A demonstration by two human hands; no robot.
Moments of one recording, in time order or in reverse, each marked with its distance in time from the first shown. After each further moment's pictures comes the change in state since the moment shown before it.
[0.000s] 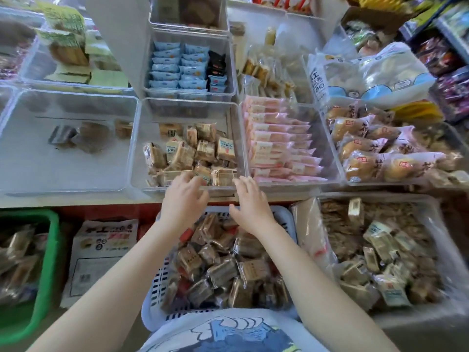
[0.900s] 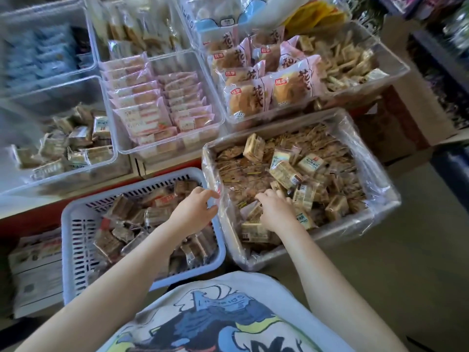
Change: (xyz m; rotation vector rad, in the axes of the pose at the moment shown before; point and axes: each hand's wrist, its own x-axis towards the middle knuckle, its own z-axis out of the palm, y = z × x) left_hand -0.088 0.255 0.189 0.117 -0.524 0.142; right_hand -0.209 0.317 0.000 0.051 -0.174 0.403
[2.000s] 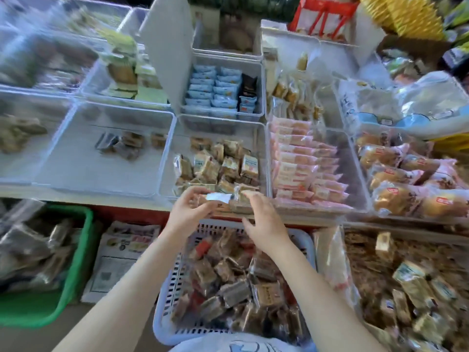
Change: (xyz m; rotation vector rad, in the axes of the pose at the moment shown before) left_hand -0.086 -0.279 -0.179 -1.170 0.594 -0.235; right_hand 0.041 -0.384 -0.030 0.219 0.163 -0.603
